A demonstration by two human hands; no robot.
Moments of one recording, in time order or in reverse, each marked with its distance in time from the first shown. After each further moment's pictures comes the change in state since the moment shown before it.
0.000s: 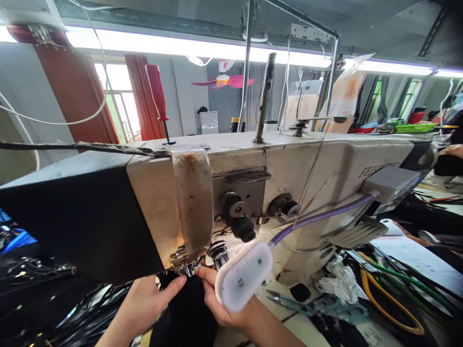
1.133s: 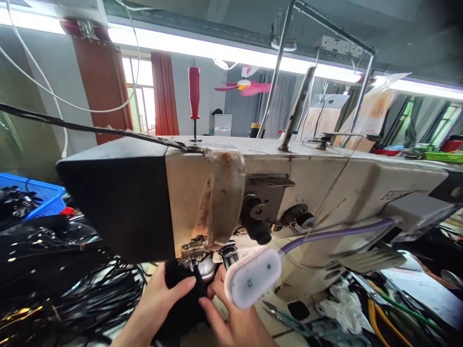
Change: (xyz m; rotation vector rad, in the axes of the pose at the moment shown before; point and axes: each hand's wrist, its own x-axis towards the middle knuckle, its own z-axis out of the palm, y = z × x) left_hand -0.025 0.018 0.043 -0.668 0.205 -0.266; right_hand -0.003 -0.023 -0.036 -0.077 -0.194 0.067
